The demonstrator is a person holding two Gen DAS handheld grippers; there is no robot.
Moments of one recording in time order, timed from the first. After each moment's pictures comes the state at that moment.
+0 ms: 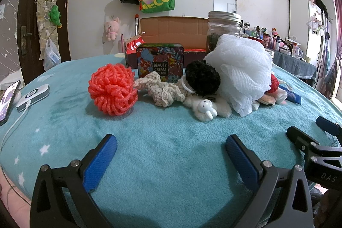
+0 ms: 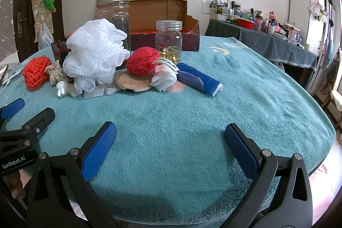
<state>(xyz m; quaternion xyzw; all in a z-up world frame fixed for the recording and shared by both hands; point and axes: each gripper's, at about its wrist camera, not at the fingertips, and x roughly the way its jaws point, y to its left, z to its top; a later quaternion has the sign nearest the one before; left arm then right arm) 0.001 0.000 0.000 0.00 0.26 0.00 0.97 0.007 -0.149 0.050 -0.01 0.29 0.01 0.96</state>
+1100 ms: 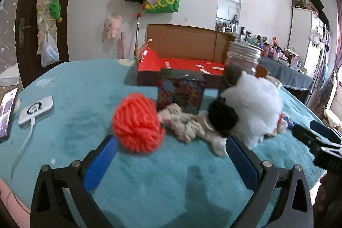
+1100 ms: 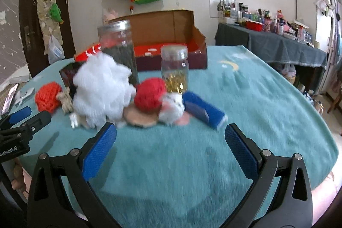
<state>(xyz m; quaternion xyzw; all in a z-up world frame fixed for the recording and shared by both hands) 0.015 0.033 0.035 -0.04 0.27 -0.02 0.96 0.032 -0.157 0.091 0.03 0.28 0.06 0.96</state>
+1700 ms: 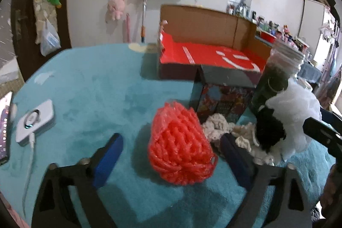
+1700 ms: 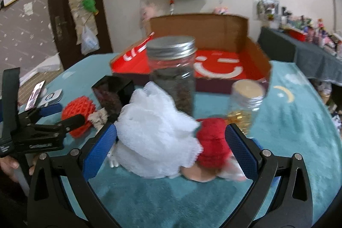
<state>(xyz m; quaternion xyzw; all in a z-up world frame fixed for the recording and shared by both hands) 0.078 0.081 0.036 -0.04 0.35 -0.01 0.94 0.099 -0.102 0.113 0.01 0.31 0.21 0.93</state>
